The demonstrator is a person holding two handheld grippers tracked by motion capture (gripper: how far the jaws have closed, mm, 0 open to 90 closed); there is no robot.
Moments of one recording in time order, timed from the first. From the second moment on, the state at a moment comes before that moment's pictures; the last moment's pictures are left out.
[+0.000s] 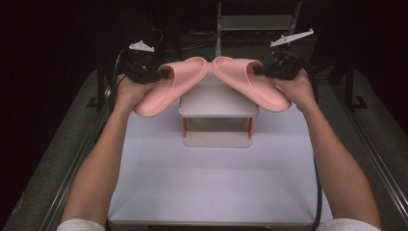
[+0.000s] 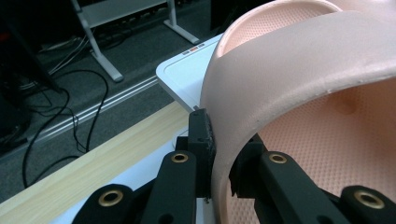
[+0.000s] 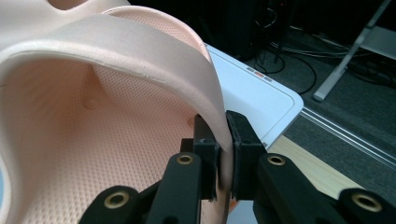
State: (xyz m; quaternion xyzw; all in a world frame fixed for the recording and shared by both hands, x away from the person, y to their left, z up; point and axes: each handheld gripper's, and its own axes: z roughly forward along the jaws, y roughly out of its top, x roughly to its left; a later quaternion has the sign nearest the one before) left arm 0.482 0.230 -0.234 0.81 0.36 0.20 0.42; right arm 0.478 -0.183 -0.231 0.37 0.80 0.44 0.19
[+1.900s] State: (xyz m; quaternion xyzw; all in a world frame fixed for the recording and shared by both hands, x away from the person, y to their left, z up) left arm 0.507 0.175 -0.235 0.78 0.41 0.19 0.43; right arm 0.496 -0.182 -0.245 0.45 0.75 0.44 0.18
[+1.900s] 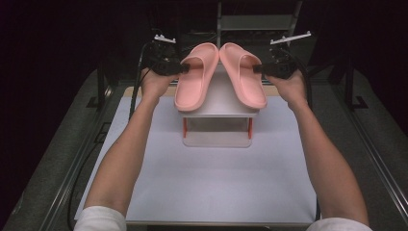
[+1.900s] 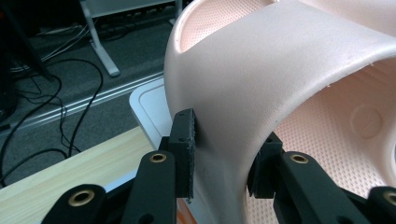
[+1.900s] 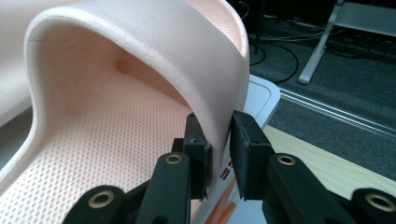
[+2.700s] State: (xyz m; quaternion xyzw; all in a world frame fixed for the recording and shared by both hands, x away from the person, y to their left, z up) left arm 0.508 0.167 -0.236 0.77 0.42 0.19 0.44; right arm 0.500 -0.168 -0.251 0.47 0.74 0.45 0.19
